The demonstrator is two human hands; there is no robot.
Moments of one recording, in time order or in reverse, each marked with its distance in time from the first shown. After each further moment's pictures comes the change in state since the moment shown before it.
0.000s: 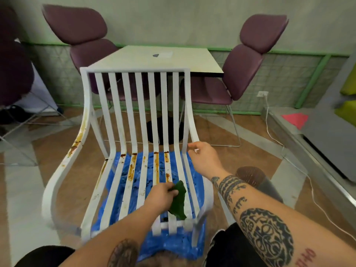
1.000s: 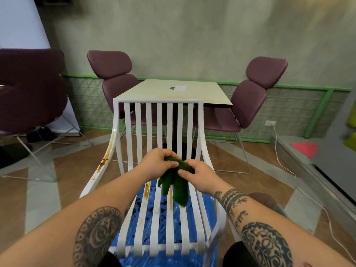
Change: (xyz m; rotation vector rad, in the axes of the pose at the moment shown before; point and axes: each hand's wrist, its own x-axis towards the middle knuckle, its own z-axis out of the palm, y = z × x) left_hand -0.070 0.081 -0.164 -0.057 0.207 0.402; right_hand -0.030 -0.071 0.010 0.074 -0.312 -0.259
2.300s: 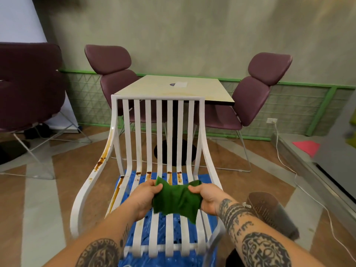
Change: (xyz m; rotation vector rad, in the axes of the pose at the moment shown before) left_hand -0.024 -0.098 0.046 -0.787 0.038 -0.556; right_hand -0.008 0.047 0.025 0.993 0.055 0.758
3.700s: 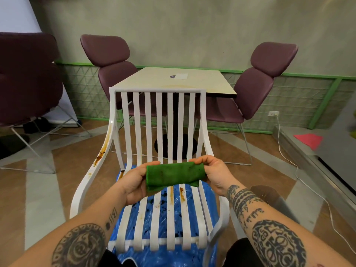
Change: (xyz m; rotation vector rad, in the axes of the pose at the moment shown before) left_hand -0.005 0.036 -0.016 -0.275 -0.117 -0.007; right_hand -0.001 -0.033 -0.002 -0.161 -0.058 -0.521
